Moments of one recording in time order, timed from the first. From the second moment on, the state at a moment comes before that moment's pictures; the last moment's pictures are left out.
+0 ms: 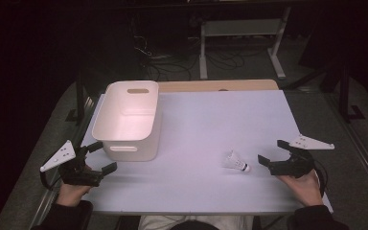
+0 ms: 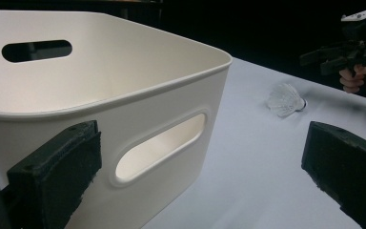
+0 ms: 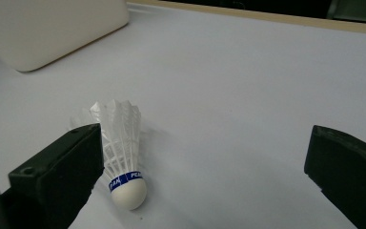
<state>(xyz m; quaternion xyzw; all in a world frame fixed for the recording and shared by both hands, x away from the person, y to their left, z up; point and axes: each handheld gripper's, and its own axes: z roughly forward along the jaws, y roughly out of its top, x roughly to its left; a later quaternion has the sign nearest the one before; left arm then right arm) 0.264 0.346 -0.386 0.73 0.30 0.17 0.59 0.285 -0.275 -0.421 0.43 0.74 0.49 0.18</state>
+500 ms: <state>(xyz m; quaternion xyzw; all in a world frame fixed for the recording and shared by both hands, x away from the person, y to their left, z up) 0.264 0.346 -0.386 0.73 0.30 0.17 0.59 0.285 -0.274 -0.421 0.42 0.74 0.49 0.18</state>
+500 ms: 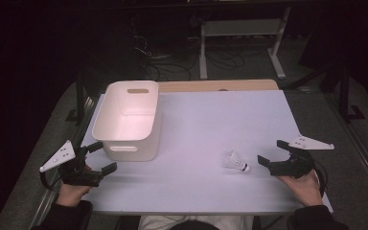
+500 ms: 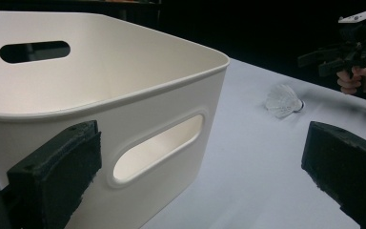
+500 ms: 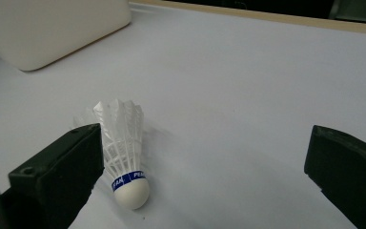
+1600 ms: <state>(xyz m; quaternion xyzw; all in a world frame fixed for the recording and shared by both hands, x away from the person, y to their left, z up) 0.263 0.347 -0.386 0.73 0.30 0.17 0.60 0.283 -0.271 -0.412 0.42 0.75 0.49 0.17</state>
